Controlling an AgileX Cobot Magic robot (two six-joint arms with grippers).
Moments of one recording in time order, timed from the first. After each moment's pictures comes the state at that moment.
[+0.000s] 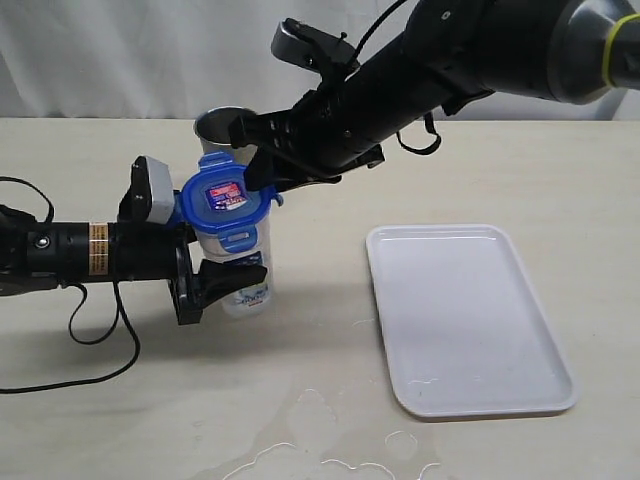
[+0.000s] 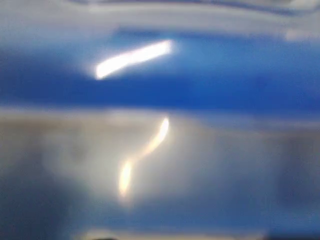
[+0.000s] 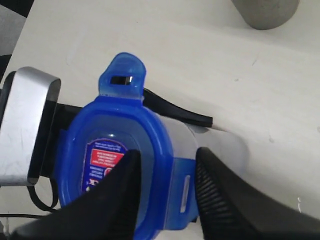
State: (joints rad) left arm -0.01 2.13 -0.86 1.25 -1.13 -0.34; right arm 0.52 1.93 -1.51 0.66 0.76 -0.24
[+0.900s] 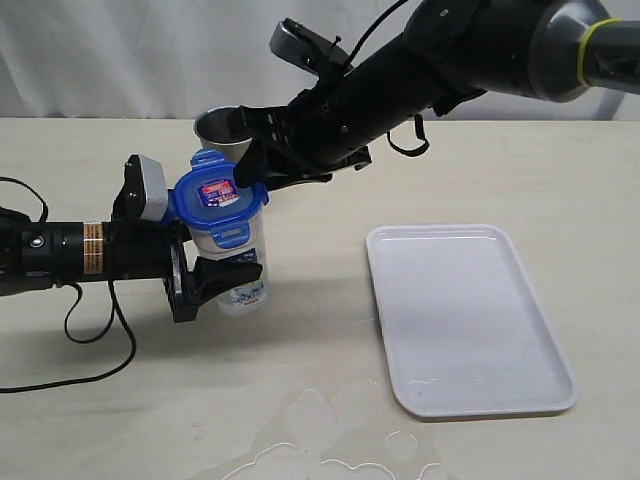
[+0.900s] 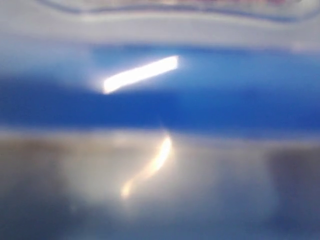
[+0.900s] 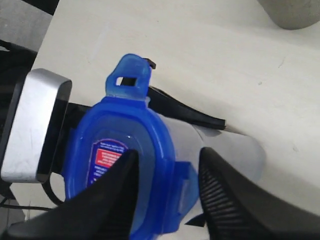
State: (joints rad) left arm 0.01 2.13 -0.85 1.25 -1.13 -0.36; right arm 0.49 2.00 -1.57 0.79 0.84 -0.36
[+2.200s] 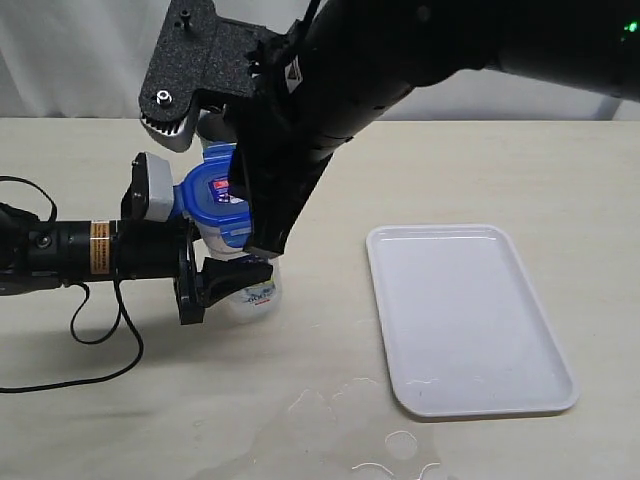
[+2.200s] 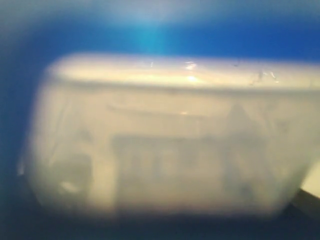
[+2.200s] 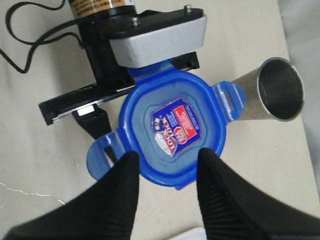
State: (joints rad) left arm -0.01 2.13 -0.85 1.26 -1.18 -0.34; right arm 0.83 1.68 -1.48 -0.10 0.79 -0.61
